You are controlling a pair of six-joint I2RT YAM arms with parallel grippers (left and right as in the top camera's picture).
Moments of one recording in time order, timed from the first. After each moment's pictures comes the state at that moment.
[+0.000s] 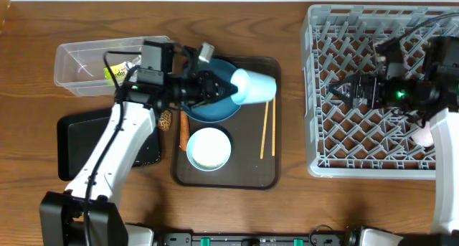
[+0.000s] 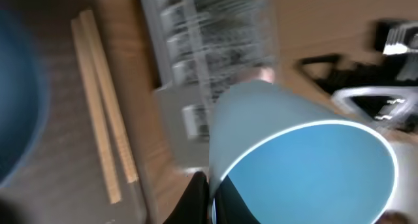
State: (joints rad) left arm -0.19 1.53 1.15 -0.45 1.04 -0.51; right arm -0.20 1.44 1.38 -1.05 -0.74 -0.18
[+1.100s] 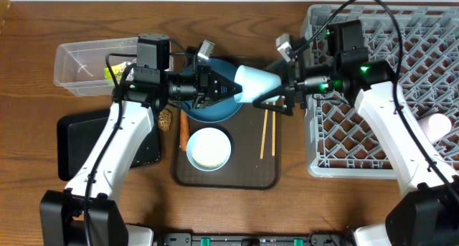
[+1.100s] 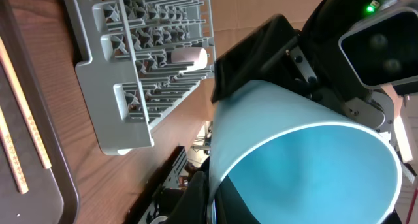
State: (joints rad) left arm -0.17 1.54 1.15 -0.37 1.27 -0.70; right arm 0.24 1.64 1.38 -0.69 -1.29 -0.36
